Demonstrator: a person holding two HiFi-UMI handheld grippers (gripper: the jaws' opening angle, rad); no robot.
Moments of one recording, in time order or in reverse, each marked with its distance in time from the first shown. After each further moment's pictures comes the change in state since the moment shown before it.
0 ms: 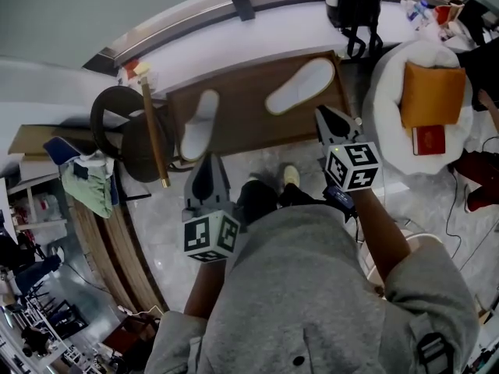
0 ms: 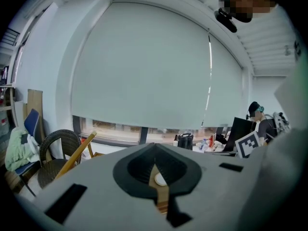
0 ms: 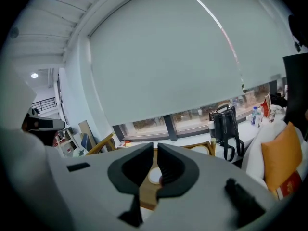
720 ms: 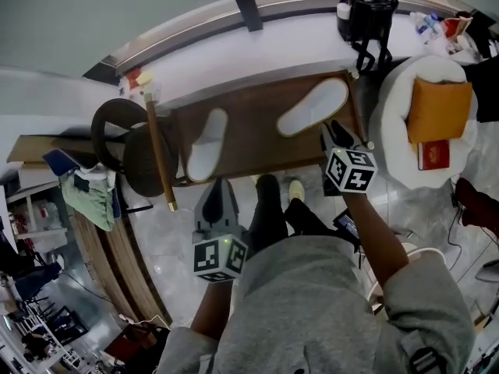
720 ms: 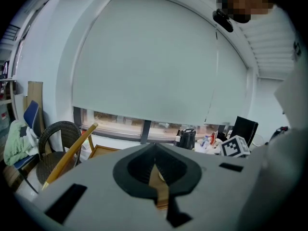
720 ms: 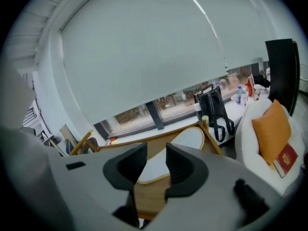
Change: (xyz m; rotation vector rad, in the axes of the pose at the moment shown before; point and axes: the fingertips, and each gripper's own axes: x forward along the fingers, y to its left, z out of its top) left arm 0.032 0.032 -0.022 -0.047 0.070 0.004; right arm 0.076 -0.042 -0.050 0.189 0.113 -0.163
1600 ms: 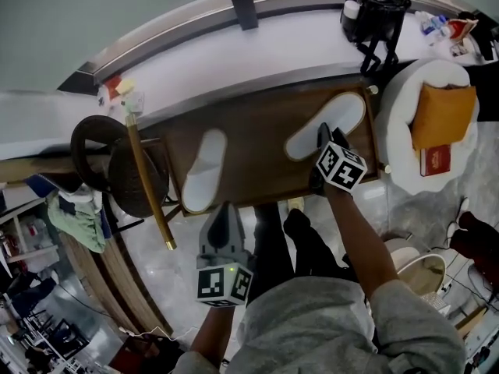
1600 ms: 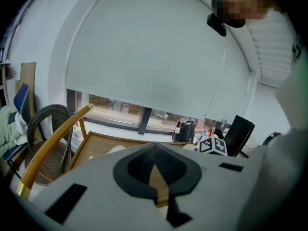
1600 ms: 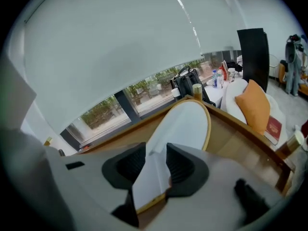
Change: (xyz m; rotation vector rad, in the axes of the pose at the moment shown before) left arm 0.077 0.042 -0.043 -0.061 0.112 -0.070; right arm 0.128 -0.047 -0.045 0.228 0.034 -0.284
